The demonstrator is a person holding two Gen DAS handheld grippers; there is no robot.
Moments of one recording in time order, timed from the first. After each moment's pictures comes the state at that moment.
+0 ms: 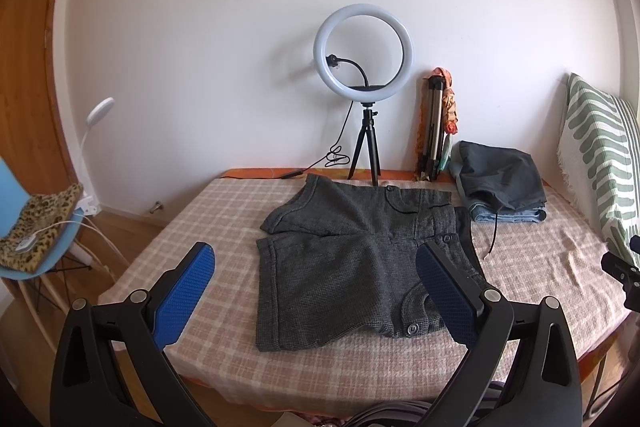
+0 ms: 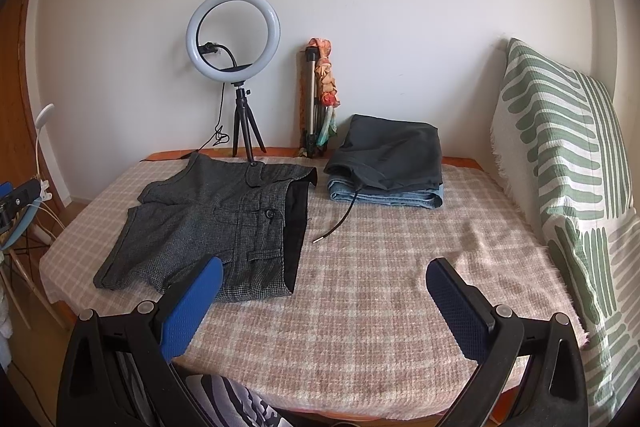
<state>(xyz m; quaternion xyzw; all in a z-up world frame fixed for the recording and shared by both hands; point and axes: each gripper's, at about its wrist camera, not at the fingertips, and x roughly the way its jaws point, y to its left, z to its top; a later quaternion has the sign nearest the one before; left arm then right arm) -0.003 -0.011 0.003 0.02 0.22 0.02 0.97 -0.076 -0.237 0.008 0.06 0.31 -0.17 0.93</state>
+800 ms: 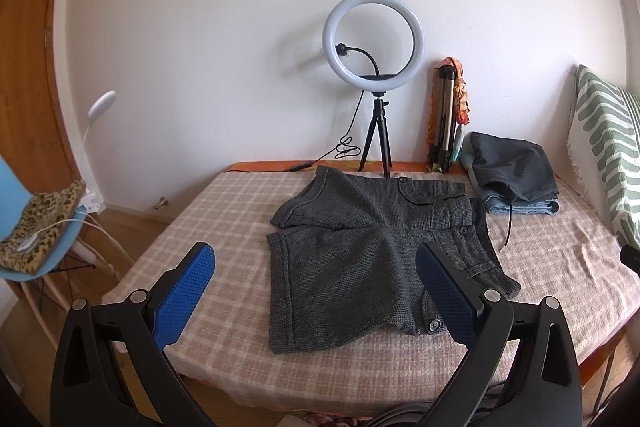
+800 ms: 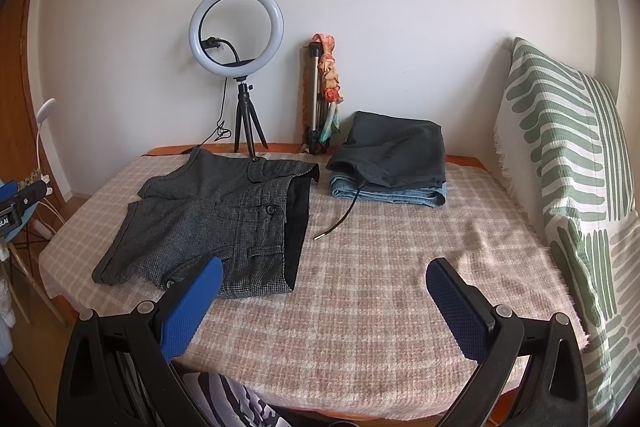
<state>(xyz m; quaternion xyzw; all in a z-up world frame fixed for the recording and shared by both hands) 0.012 0.006 -0.009 0.02 0.23 0.03 0.97 -0.072 -0.233 0.003 0.06 0.32 -0.17 0.93</state>
